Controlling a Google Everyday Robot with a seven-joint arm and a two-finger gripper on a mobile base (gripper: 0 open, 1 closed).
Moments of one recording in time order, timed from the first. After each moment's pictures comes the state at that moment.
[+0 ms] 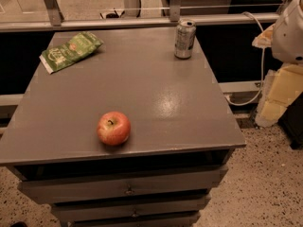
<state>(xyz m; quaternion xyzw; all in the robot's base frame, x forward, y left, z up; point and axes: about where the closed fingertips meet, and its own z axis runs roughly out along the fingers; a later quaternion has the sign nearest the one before) 0.438 -0.217 0.976 -0.60 0.78 -0.03 0.16</state>
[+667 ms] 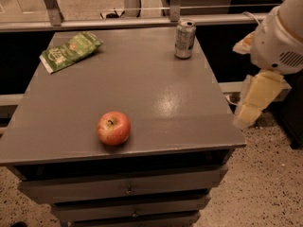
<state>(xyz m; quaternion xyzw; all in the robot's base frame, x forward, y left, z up) 0.447 -0.188 0.960 -0.61 0.77 0.00 0.18</state>
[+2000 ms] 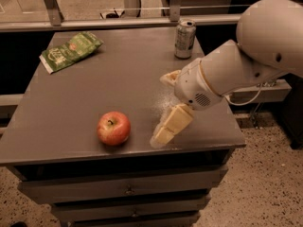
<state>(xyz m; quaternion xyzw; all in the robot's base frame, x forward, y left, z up) 0.460 -0.030 0.882 -0.60 0.71 0.21 0.30</state>
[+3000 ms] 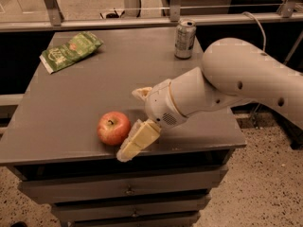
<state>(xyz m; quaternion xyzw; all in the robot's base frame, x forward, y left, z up) 0.449 0.044 0.851 -0.59 0.68 0.28 0.34</state>
